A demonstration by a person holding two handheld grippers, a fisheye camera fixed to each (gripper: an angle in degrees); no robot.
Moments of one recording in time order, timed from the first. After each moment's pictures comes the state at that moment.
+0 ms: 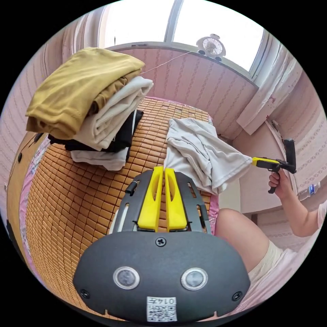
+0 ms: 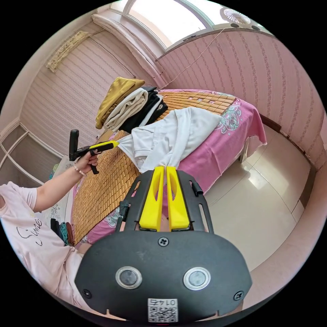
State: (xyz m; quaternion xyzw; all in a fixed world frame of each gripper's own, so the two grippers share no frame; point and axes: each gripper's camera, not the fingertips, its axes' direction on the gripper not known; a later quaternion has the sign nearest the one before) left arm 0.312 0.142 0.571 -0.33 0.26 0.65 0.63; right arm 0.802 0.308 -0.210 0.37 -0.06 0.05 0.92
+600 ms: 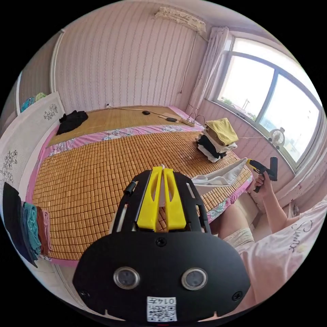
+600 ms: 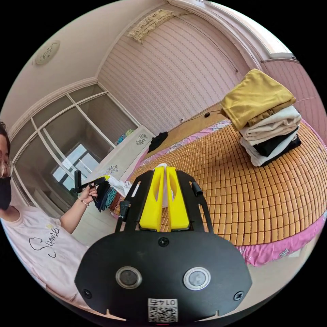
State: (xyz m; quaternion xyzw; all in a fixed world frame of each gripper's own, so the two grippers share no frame) left arm -0.170 -0.165 0.207 -0.14 0.09 0.38 0.91; right arm 0.582 0.278 -0.250 0.33 -0.24 -0.27 0.87
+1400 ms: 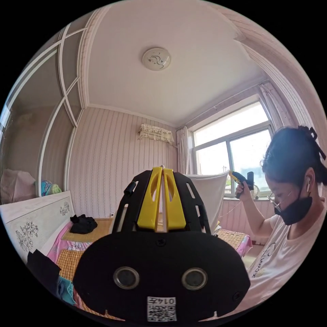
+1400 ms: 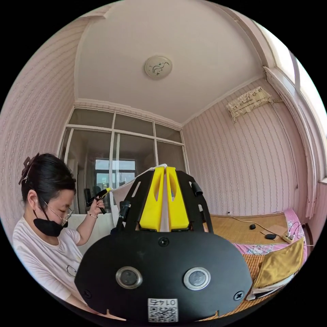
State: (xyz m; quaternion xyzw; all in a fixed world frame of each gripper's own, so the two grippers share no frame) left arm -0.357 -0.247 -0.224 0.28 0.29 0.39 0.82; right arm 0.414 0.482 -0.551 0.54 -0.32 -0.51 0.59
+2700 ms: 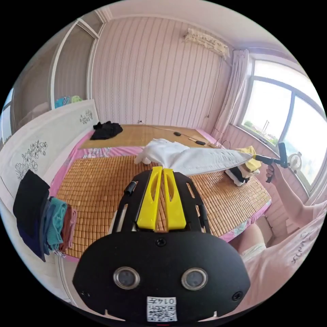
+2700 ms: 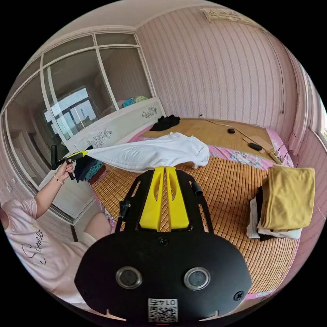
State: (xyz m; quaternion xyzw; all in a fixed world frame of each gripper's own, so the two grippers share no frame) left arm -0.433 -0.207 0.178 -0.08 0.02 0.33 0.94; right arm 0.258 0.134 -0.236 0.24 -0.06 -0.44 0.86
